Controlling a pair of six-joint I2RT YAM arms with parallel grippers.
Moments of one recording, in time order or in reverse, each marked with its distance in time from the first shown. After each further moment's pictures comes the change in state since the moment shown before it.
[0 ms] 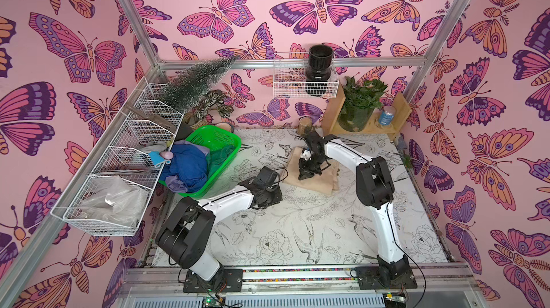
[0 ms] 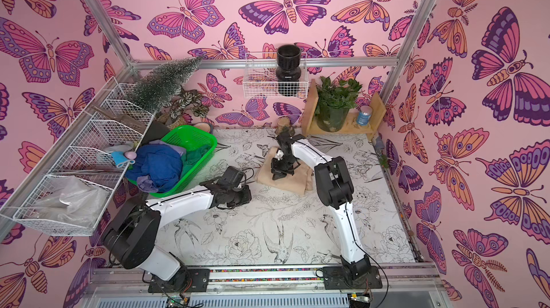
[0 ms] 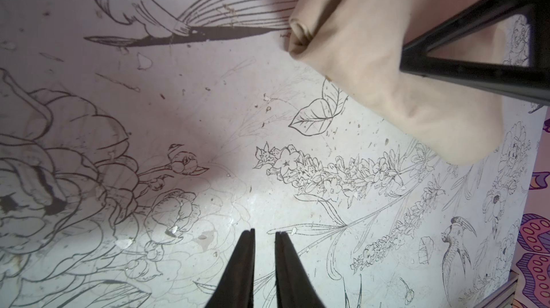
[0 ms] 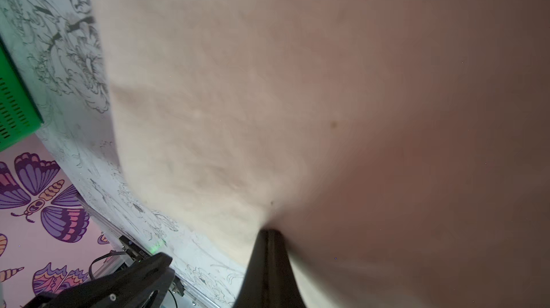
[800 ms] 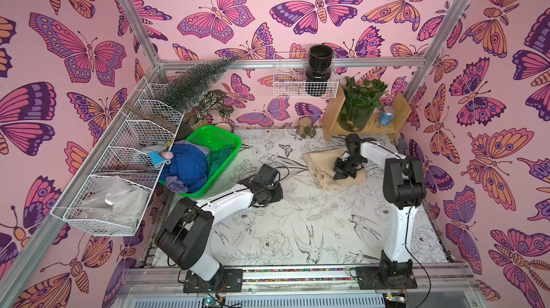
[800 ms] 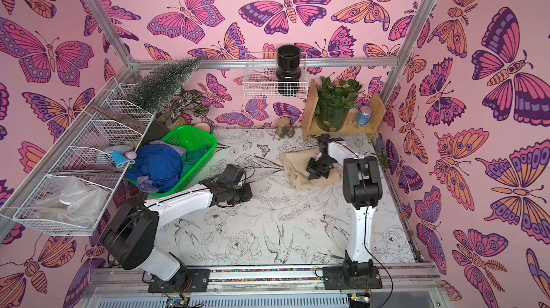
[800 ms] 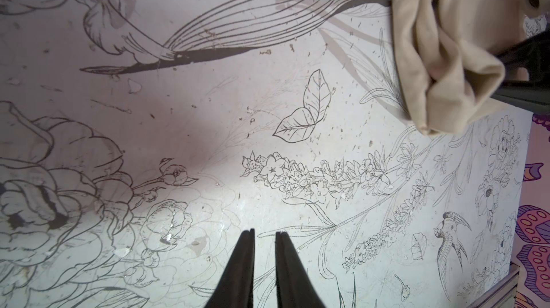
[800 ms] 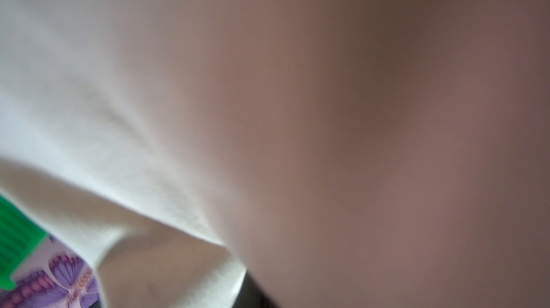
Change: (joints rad) left arm 0.000 -0.006 0.036 -0.009 0.000 0.050; right arm -0.402 -0.214 -0.399 0.092 0.133 0.055
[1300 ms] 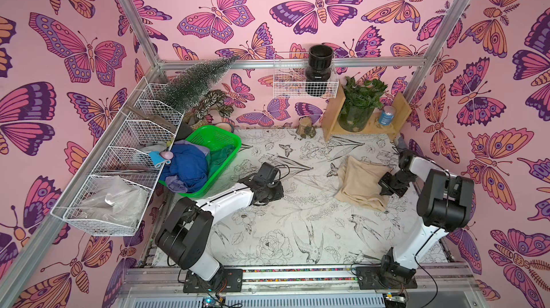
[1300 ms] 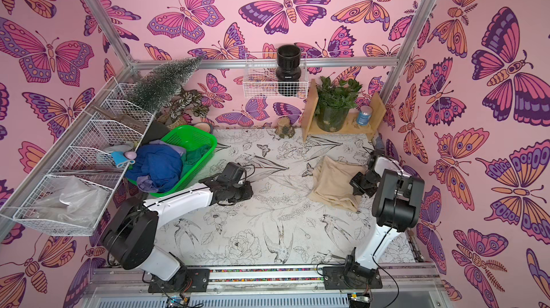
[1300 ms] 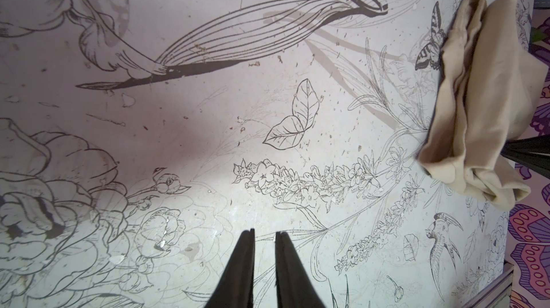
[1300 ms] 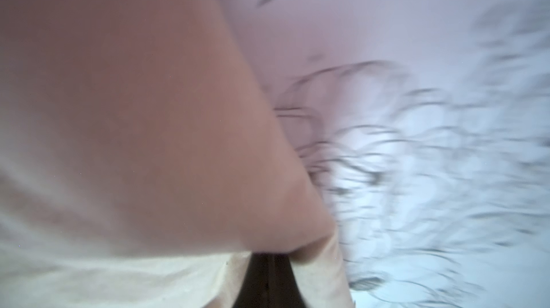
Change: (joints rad) left arm 0.000 0.001 0.016 0.000 0.000 0.003; right arm -0.417 -0.264 -0.327 0.039 0.170 -0.032
